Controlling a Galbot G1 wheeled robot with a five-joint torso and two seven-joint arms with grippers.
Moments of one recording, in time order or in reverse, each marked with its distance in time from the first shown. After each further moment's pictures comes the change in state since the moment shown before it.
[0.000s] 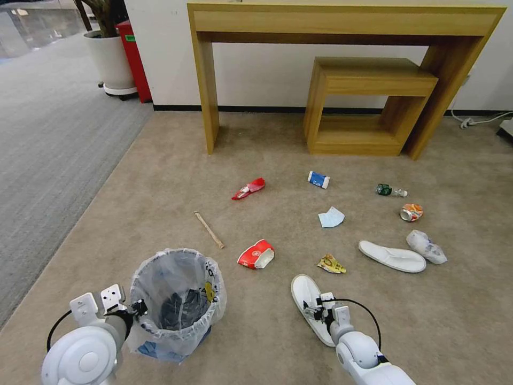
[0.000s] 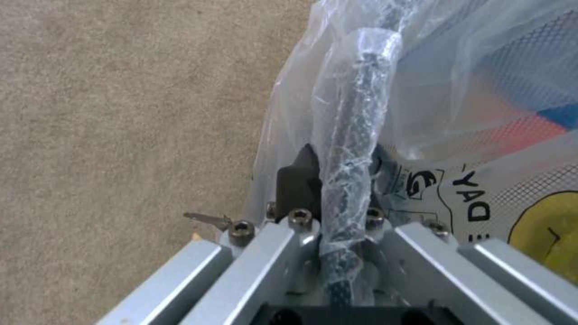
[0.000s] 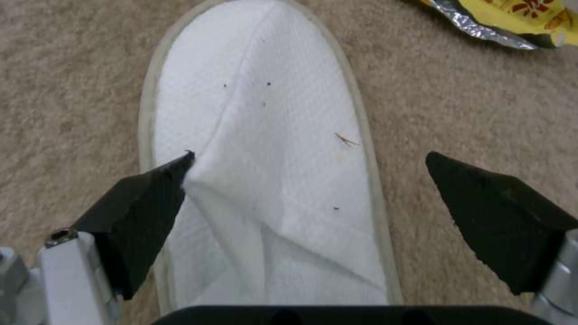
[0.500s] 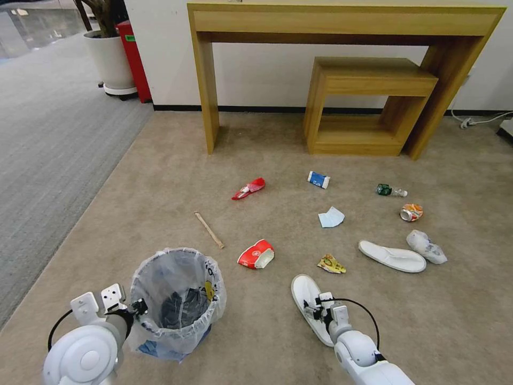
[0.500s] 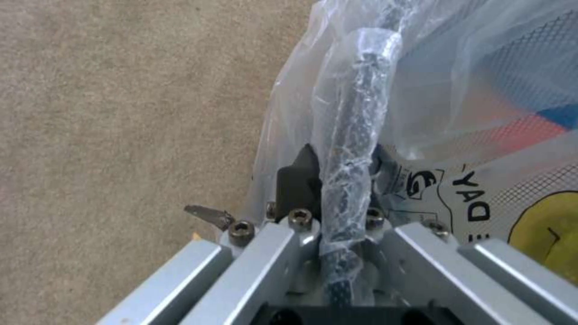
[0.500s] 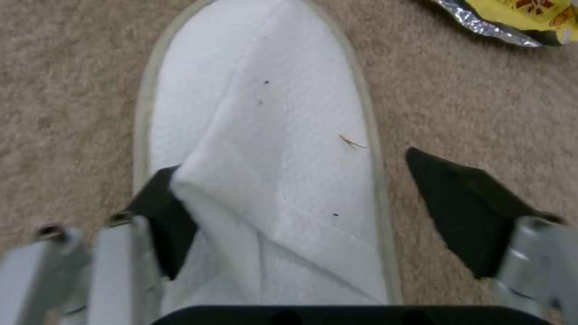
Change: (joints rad) left arm -0.012 -0.004 0.010 0.014 0.003 -0.002 0.001; right arm 0.016 0.007 -0.004 -0.037 -0.014 0.017 0.000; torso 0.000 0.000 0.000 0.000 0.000
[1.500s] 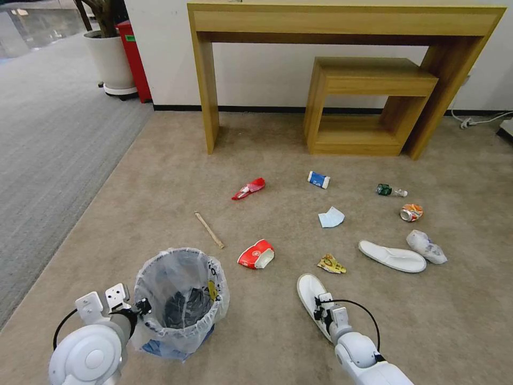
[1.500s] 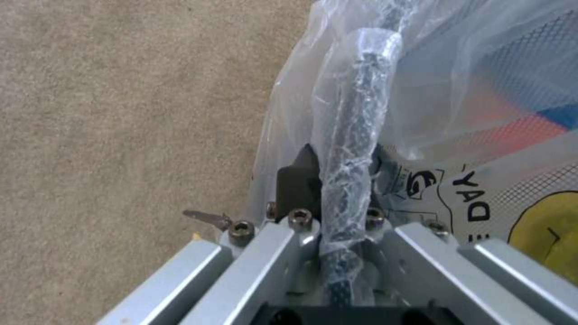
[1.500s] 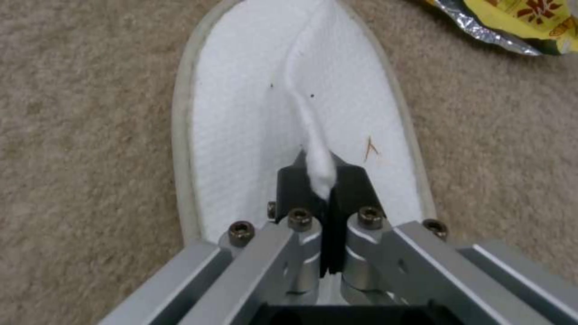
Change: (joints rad) left arm -0.008 -0.001 0.014 0.002 0.006 -0.008 0.003; right arm 0.000 0.003 -0.002 -0.028 -0.048 0.044 -0.013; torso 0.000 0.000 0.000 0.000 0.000
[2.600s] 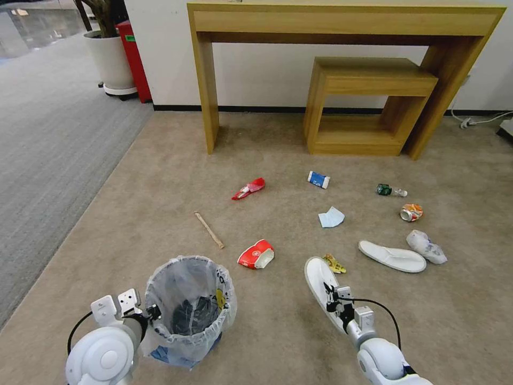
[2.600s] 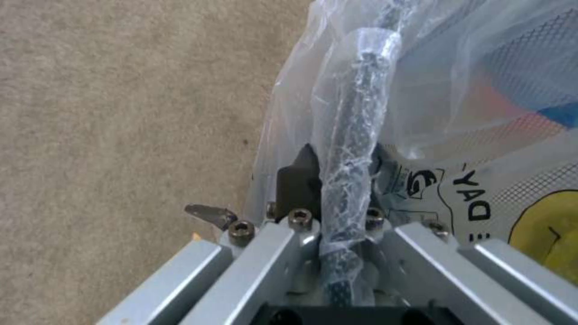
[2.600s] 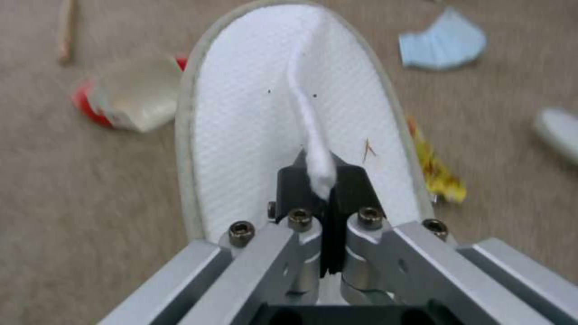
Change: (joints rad) left arm -0.020 -0.018 0.080 0.045 0.028 0.007 0.003; right arm -0.156 -0.115 0.110 0.262 0.106 0.191 -0.081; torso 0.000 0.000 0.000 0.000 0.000
